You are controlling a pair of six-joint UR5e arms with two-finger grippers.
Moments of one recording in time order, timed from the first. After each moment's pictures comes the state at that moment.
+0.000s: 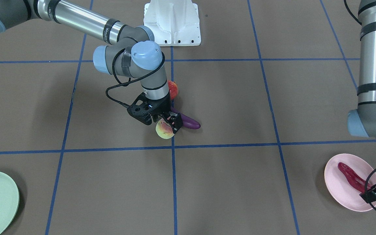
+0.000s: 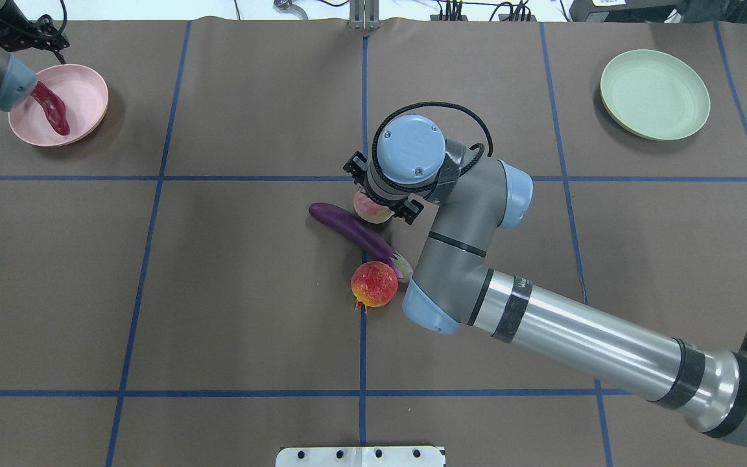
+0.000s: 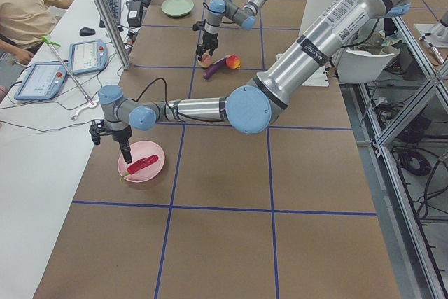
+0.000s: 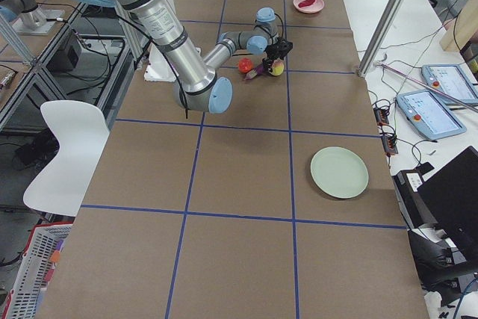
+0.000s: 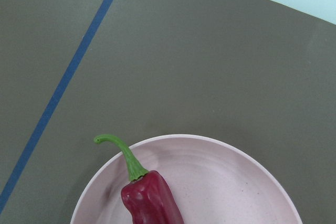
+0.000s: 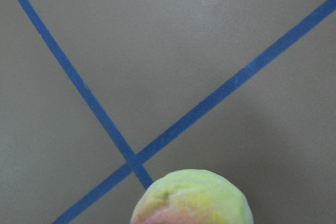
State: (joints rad) left arm -1.23 -2.33 -0.72 -2.00 -2.11 -0.91; right arm 0.55 -0.75 1.35 -1.27 1.73 1.90
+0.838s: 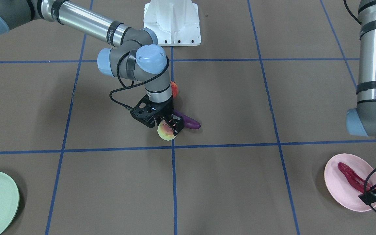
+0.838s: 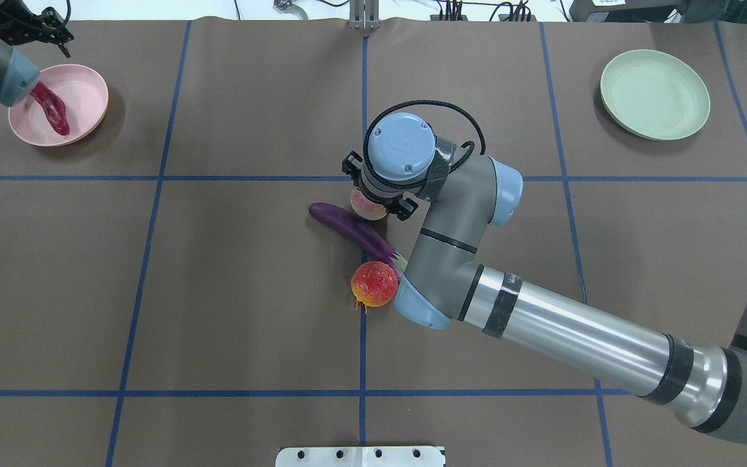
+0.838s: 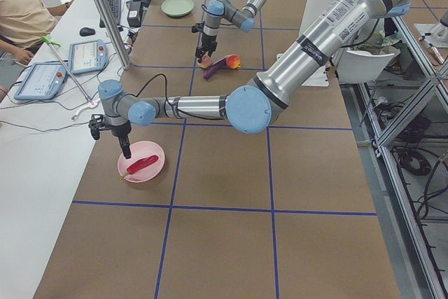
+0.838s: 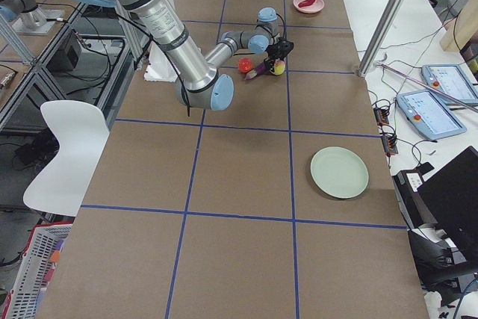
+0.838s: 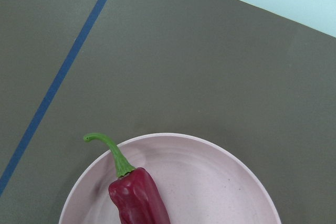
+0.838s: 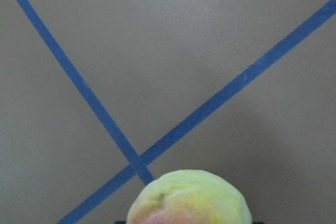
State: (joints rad) left arm -1.23 -2.32 -0.79 -1.97 -2.12 -0.94; right arm 0.56 -0.73 1.32 -1.27 1.74 1.90
